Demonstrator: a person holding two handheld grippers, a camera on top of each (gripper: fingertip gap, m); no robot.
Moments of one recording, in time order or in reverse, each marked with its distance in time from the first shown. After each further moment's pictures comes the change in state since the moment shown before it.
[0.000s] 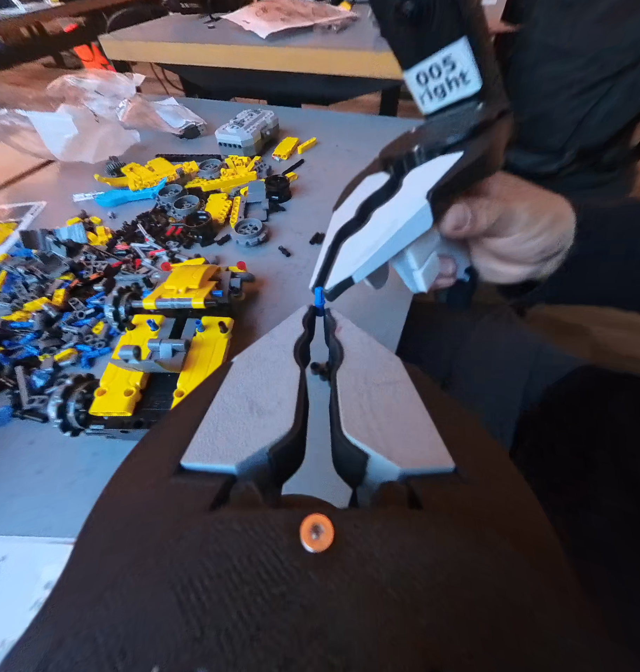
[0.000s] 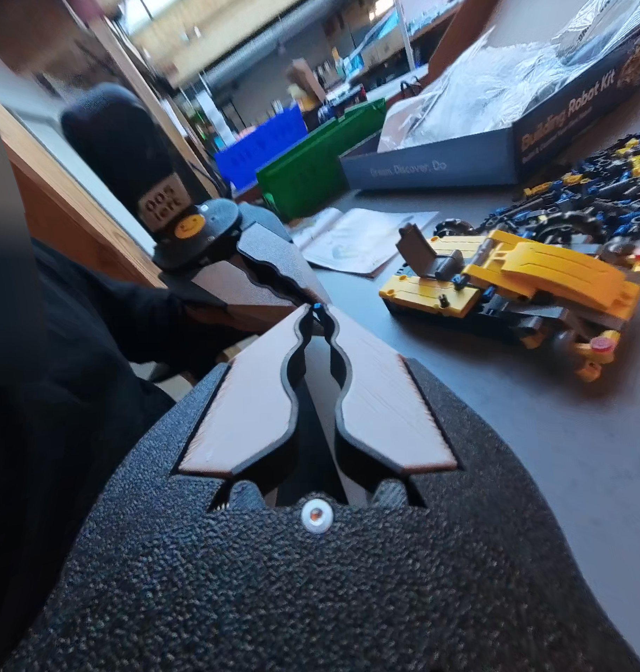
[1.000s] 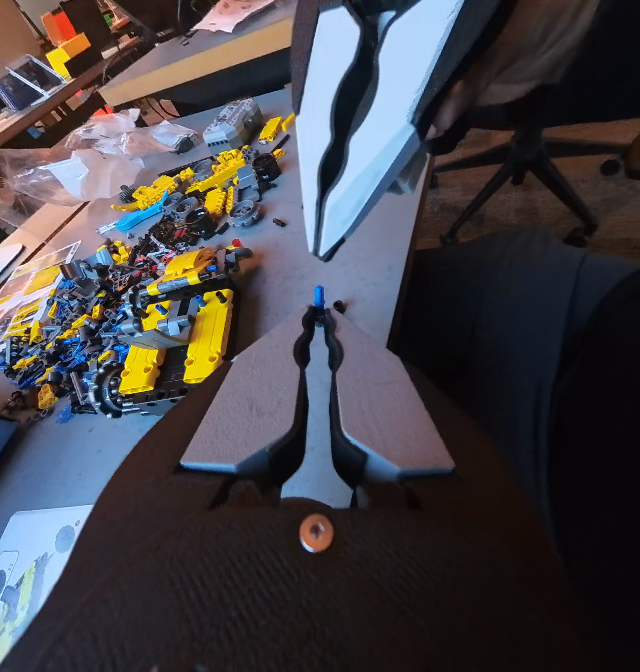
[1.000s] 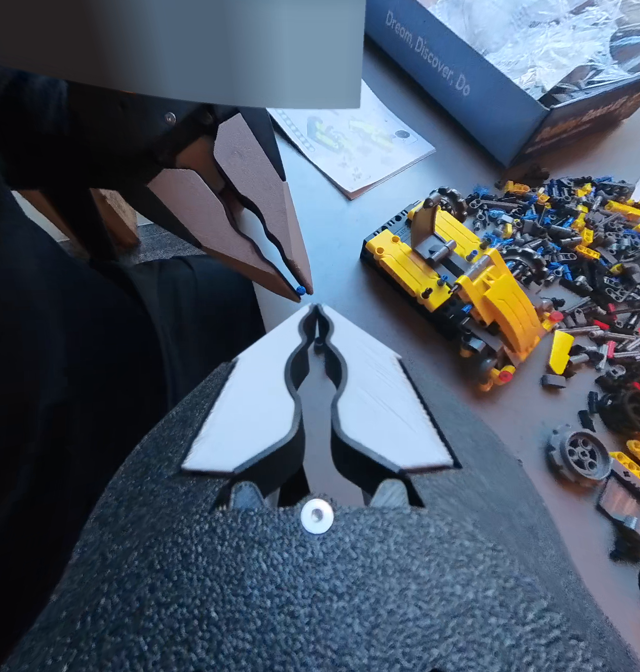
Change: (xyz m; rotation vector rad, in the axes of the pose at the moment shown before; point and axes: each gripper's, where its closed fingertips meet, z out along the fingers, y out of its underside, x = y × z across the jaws) left arm 0.008 0.031 -0.016 -0.019 -0.025 0.256; right arm -0.002 0.024 0.001 -0.467 0.200 -0.504
